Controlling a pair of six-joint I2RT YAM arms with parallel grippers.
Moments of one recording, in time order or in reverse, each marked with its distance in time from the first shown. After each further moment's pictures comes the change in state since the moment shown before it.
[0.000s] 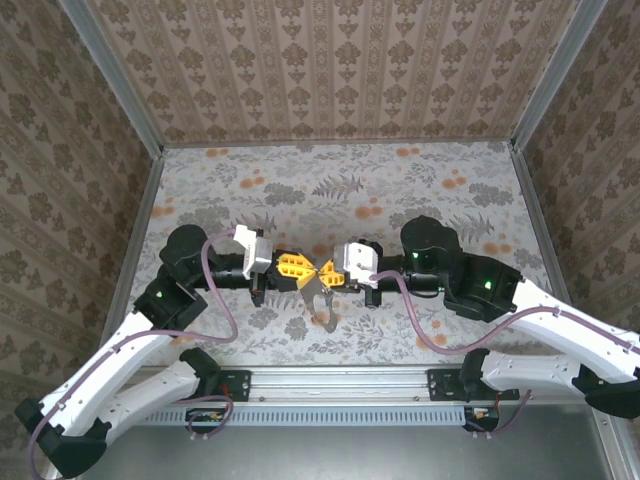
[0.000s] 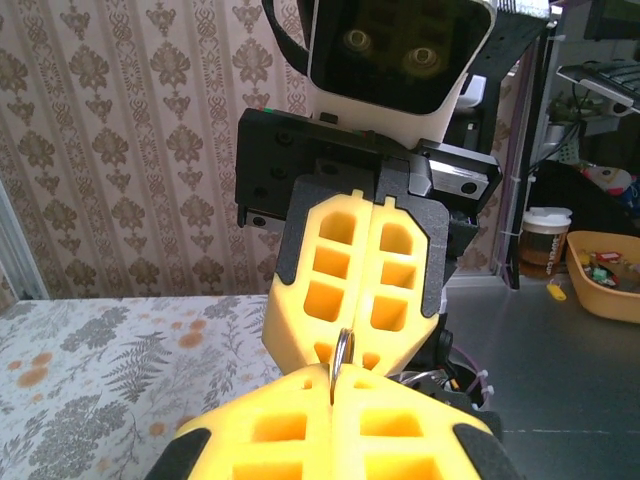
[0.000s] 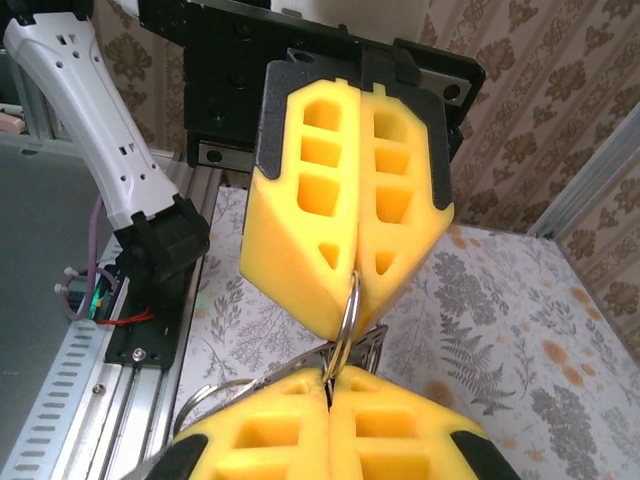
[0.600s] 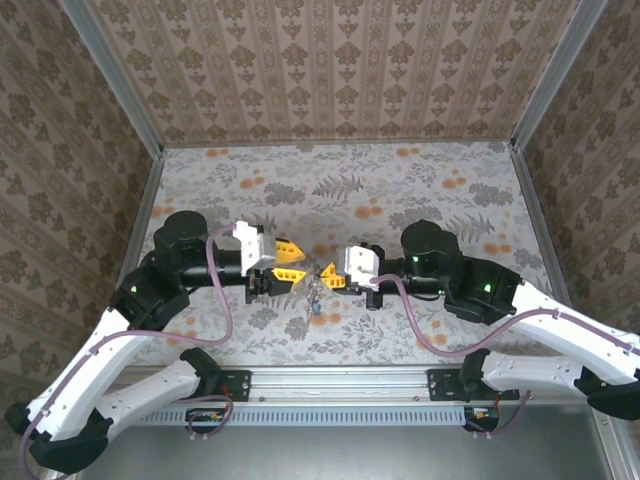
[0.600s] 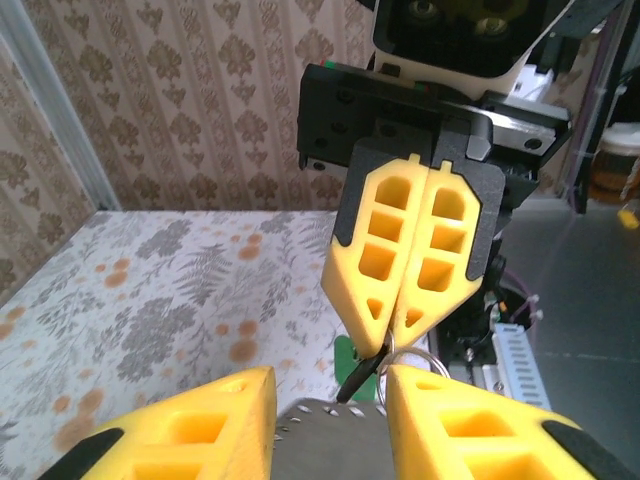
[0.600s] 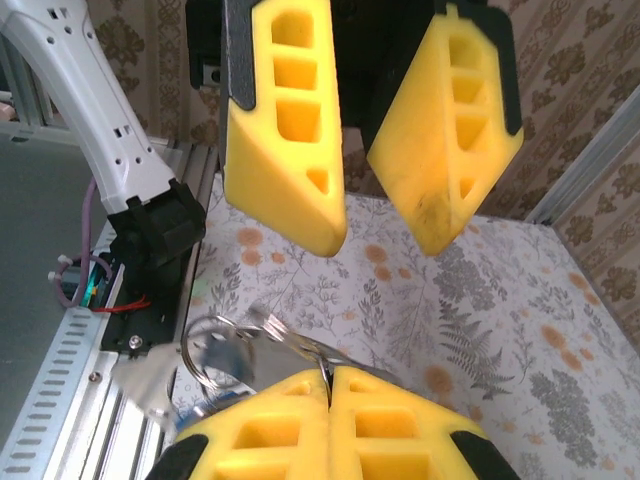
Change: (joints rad) left arm -0.002 0.046 0.254 -0.521 -0.179 0.266; right arm 0.000 -0.011 -0.036 -0.003 0.021 0.000
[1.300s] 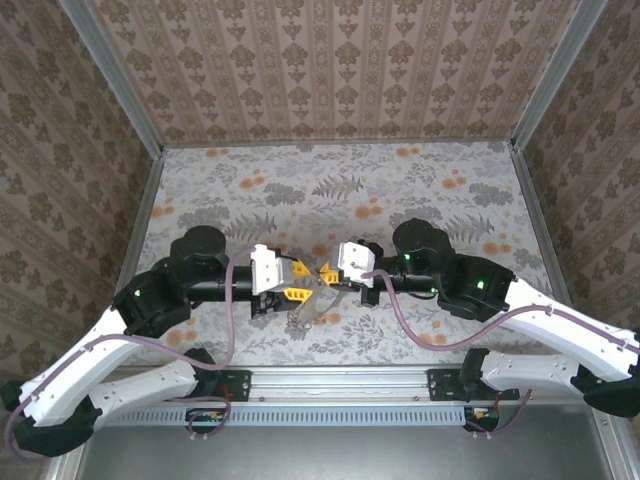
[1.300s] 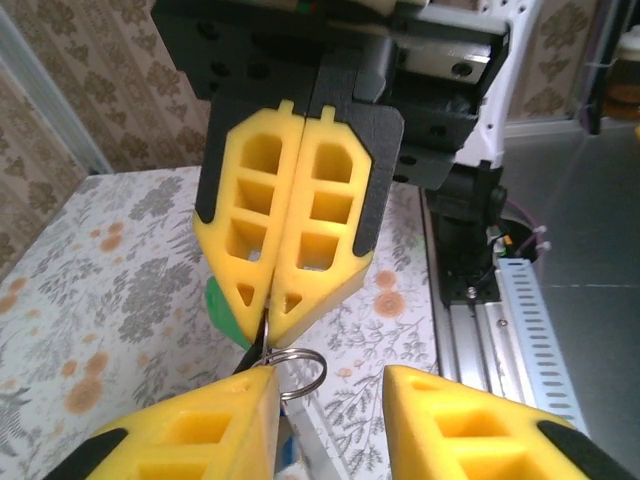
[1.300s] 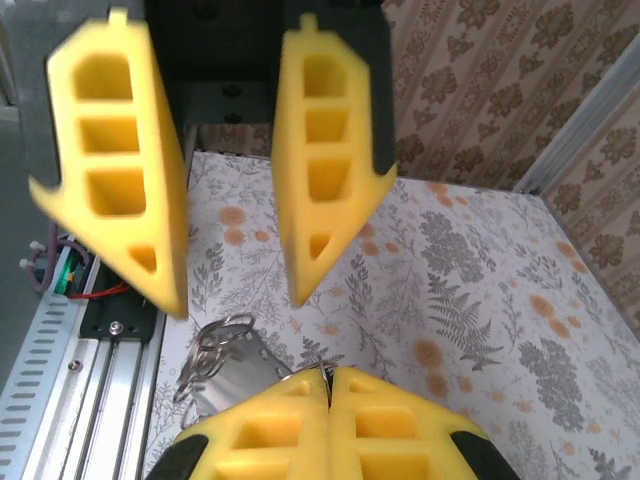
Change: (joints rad) left arm -0.234 -0.010 -0.017 -0.081 -0.266 0.074; right arm -0.008 0.028 0.009 -0.016 0.061 0.013
